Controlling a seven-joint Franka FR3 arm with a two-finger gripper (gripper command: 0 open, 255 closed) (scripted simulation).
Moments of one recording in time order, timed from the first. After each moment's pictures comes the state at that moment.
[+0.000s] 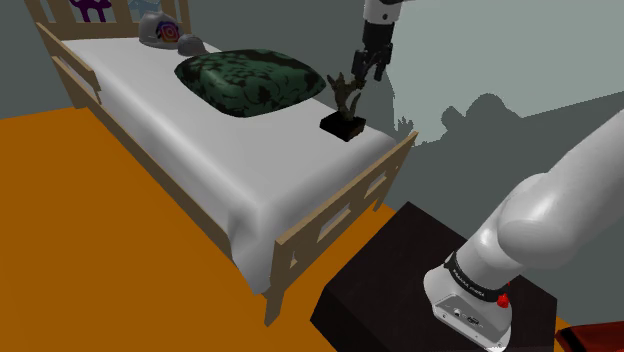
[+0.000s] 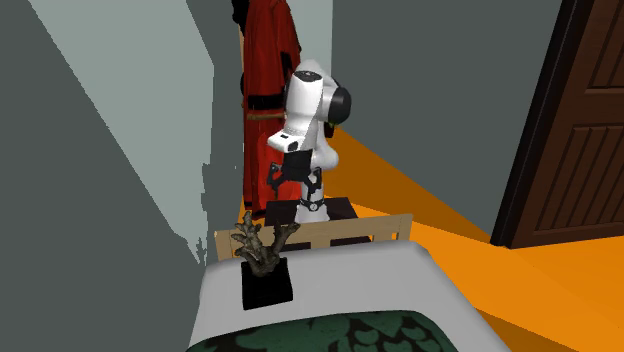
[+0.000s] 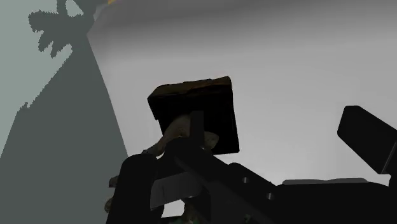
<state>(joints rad) -0.04 -0.11 -0.11 -1.91 -0.16 1.74 -0.09</state>
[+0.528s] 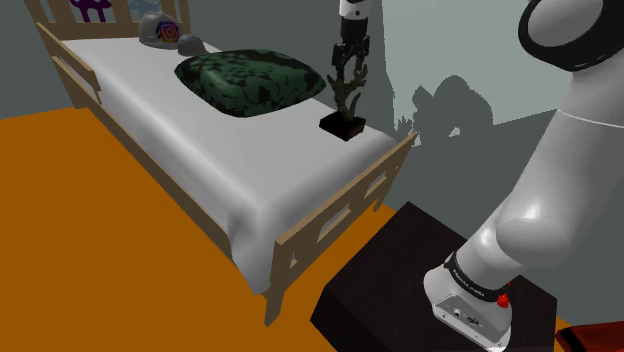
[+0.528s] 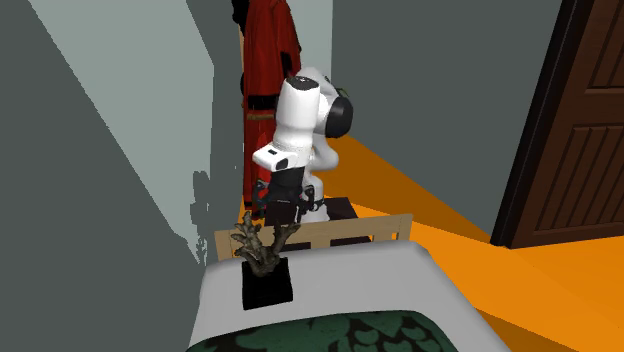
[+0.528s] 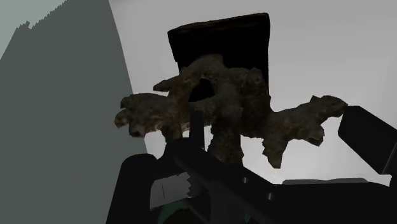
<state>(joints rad) -0.06 0.22 -0.13 -1.54 -0.16 1.69 -0.14</state>
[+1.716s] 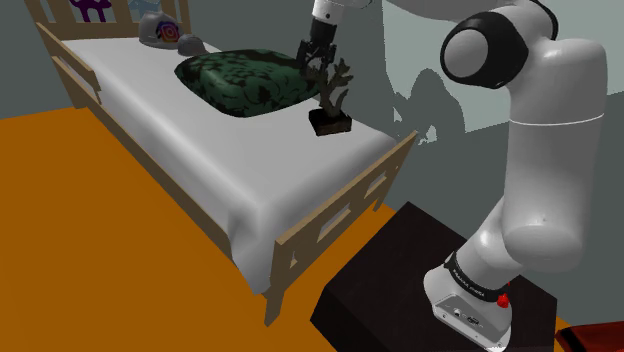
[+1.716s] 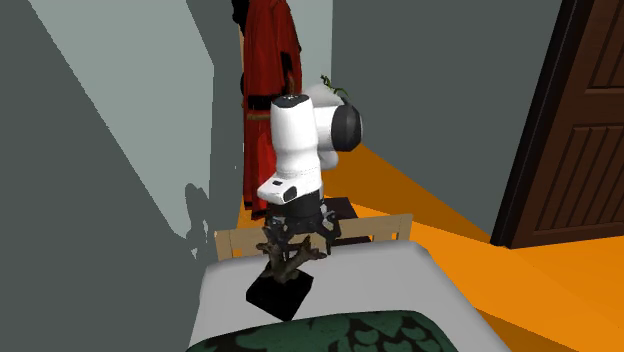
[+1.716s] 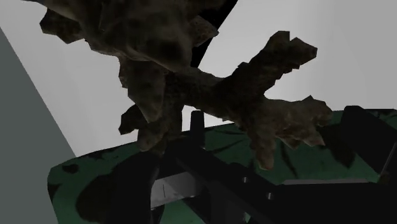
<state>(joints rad) 0.09 0.52 -0.36 -1.21 0.27 1.71 -0.21</state>
